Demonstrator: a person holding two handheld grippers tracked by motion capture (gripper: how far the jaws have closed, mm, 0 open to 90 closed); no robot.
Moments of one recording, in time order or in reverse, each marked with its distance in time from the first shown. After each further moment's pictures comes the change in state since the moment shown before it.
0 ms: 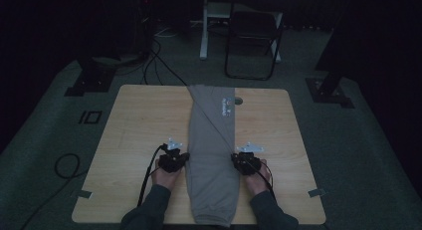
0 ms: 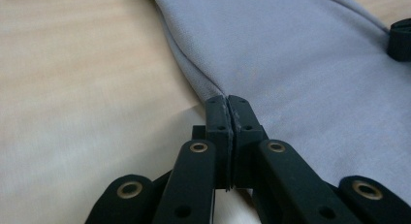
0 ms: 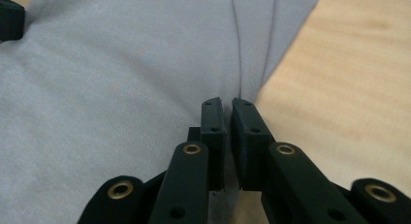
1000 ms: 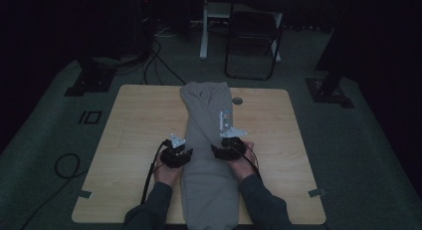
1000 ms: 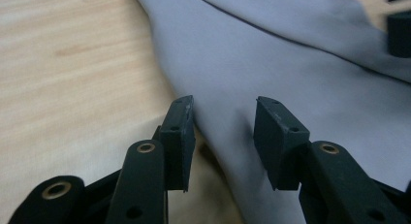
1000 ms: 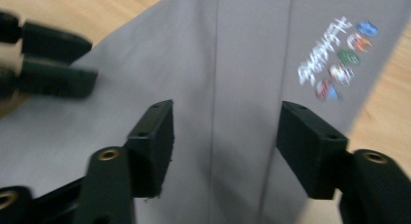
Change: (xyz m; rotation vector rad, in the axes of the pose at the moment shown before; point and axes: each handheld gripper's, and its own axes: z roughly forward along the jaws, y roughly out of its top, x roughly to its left) left arm -0.001 0.029 0.019 -0.029 0.152 0.100; right arm 0.023 0.070 0.035 -0.024 0.066 -0.123
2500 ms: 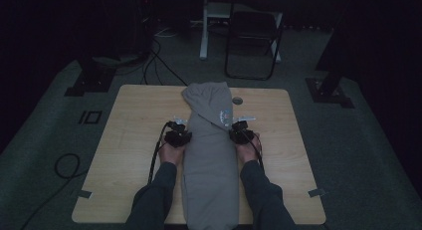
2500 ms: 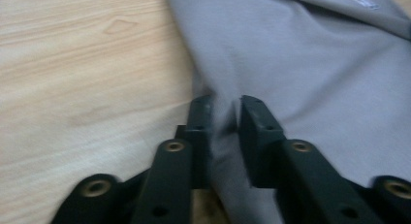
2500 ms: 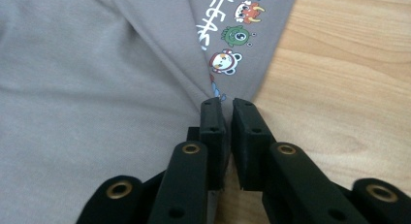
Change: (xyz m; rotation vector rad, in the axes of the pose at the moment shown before) left arm 0.032 0.037 0.043 0.061 -0.010 -0.086; right arm -0.068 -0.002 0.033 0.071 -0.152 0.228
